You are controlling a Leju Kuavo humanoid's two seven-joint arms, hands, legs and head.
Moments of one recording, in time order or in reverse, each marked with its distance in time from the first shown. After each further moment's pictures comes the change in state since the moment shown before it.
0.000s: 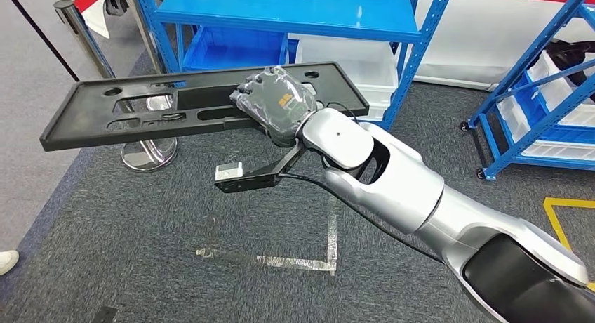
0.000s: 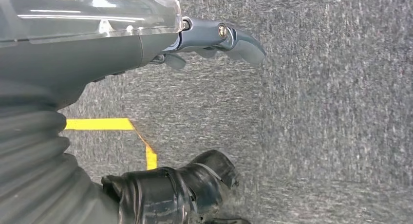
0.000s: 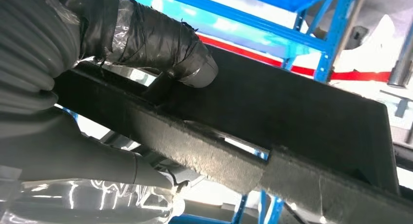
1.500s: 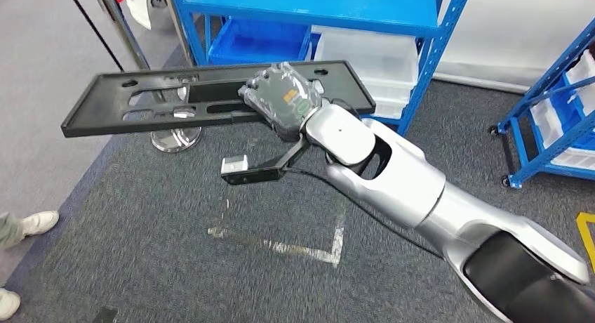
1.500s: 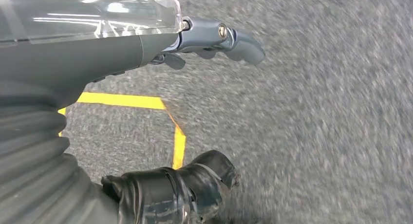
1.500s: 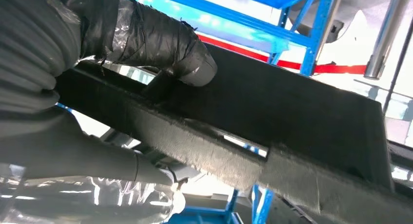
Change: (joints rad) left arm -0.002 0.000 -0.014 0.002 0.003 0.023 -0.009; right arm 0.000 -0.006 -0.008 0.017 0.024 0.019 0.016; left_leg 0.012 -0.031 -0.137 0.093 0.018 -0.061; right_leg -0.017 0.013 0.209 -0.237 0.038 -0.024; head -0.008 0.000
